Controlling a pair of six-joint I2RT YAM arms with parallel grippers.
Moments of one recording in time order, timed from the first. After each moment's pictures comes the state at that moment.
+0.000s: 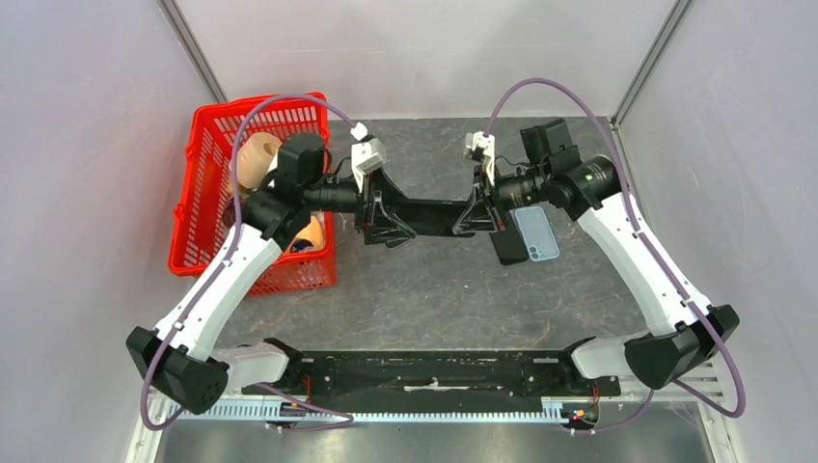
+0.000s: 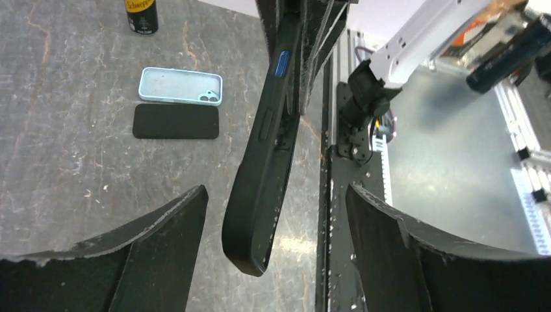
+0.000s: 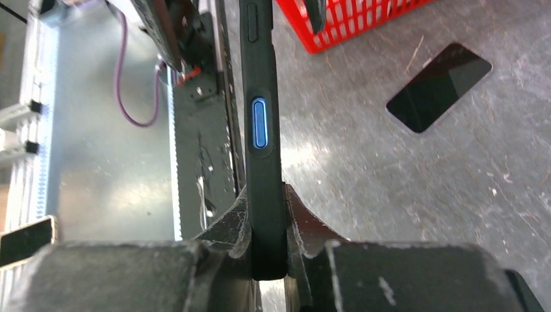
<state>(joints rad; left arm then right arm) -0.47 1.20 1.24 -0.34 1.00 0.01 0.44 1.35 1.54 -0.93 -0.97 -0.34</state>
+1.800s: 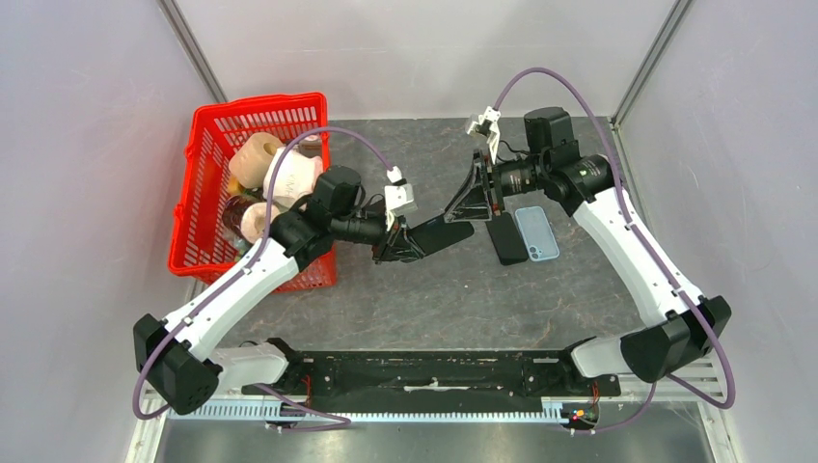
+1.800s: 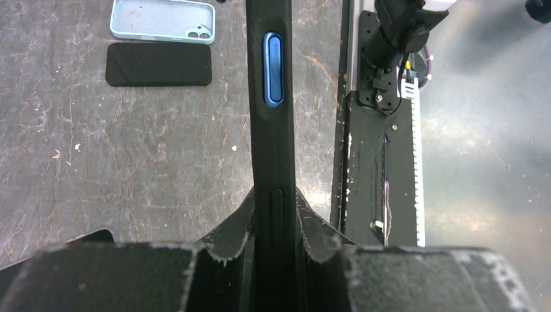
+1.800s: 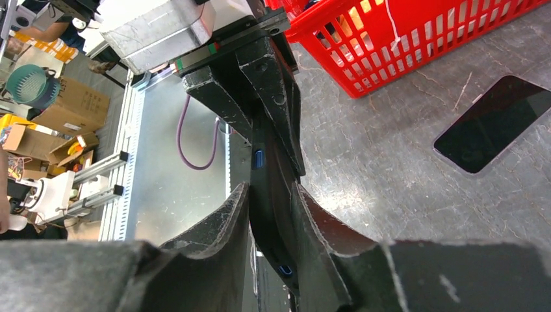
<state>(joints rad) -0.65 1.19 1.11 -0.47 0.79 0.25 0.40 1.39 1.51 -0.73 -1.13 -0.06</state>
